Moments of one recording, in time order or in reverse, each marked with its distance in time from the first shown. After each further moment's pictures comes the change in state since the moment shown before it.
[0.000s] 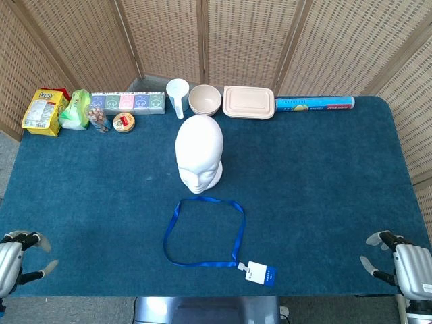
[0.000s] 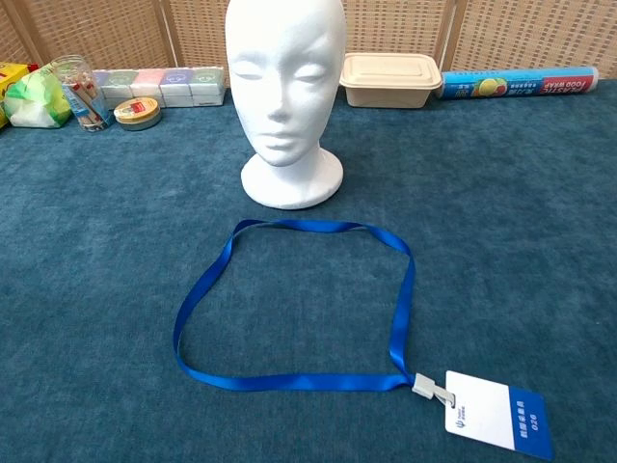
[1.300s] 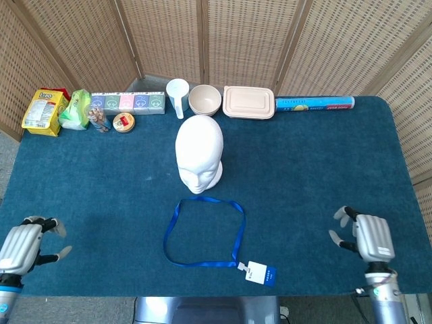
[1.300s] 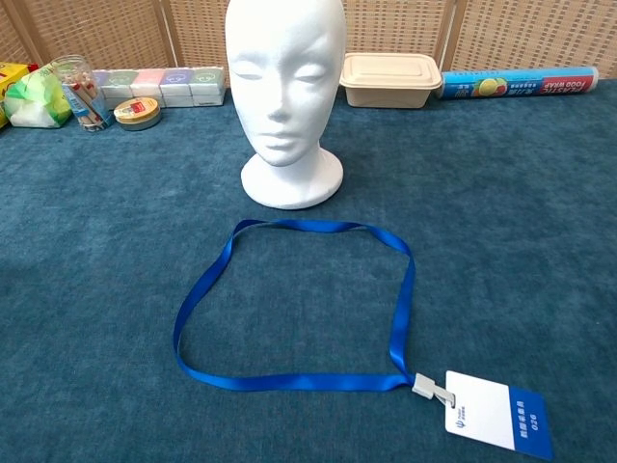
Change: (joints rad) left arm -0.121 -0.023 -0.079 -0.029 -0.132 -0.158 0.080; right arm 0.194 -0.235 0.137 0.013 0.239 -0.168 -0.256
